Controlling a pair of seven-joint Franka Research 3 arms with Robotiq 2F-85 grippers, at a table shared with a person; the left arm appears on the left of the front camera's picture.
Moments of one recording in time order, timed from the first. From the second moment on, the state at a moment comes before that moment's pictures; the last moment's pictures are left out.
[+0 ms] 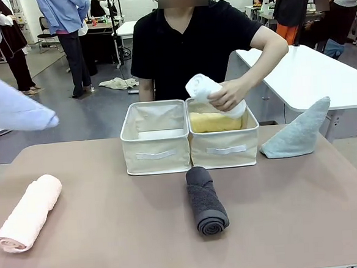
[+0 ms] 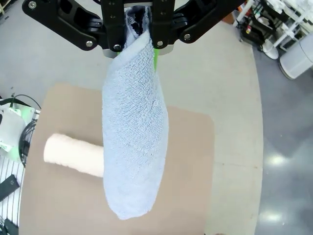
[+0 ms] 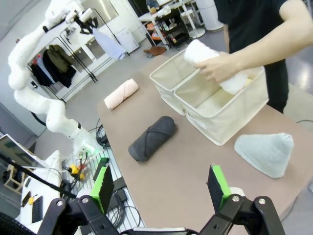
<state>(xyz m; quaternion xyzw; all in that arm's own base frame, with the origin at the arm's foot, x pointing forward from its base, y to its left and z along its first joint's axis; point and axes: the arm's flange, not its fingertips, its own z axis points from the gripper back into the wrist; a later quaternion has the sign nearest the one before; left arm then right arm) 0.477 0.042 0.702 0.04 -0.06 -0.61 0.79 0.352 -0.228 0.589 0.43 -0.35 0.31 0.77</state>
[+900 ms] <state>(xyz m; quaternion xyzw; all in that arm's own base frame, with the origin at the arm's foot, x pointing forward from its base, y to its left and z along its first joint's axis) 0.514 0.029 0.699 0.01 -0.05 -0.62 0.79 0.352 -0.228 0.589 0.43 -0.35 0.31 0.77</state>
